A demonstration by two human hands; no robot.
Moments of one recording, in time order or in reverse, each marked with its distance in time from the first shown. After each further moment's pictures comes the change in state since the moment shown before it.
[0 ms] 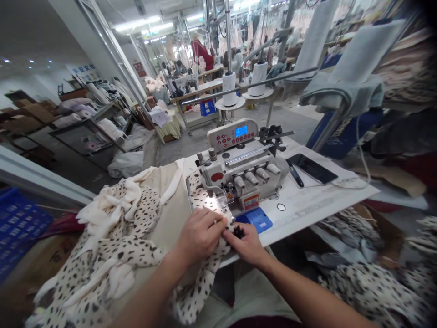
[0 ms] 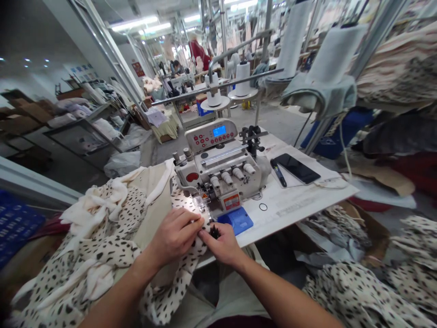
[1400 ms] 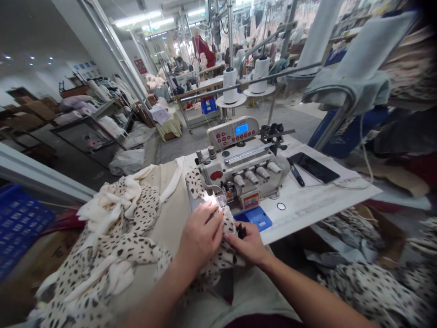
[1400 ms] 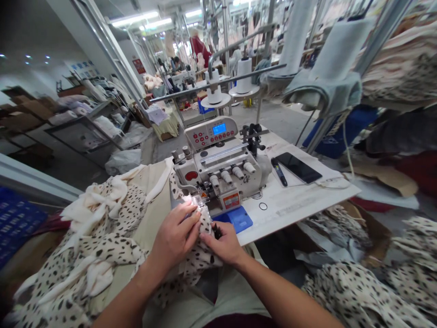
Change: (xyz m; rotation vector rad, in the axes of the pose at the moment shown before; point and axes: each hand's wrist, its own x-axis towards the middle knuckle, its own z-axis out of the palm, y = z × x) left_hand -0.004 0.019 0.012 0.000 0.087 -0.284; right_hand -0.002 0.004 -0.010 0.043 -0.037 -0.069
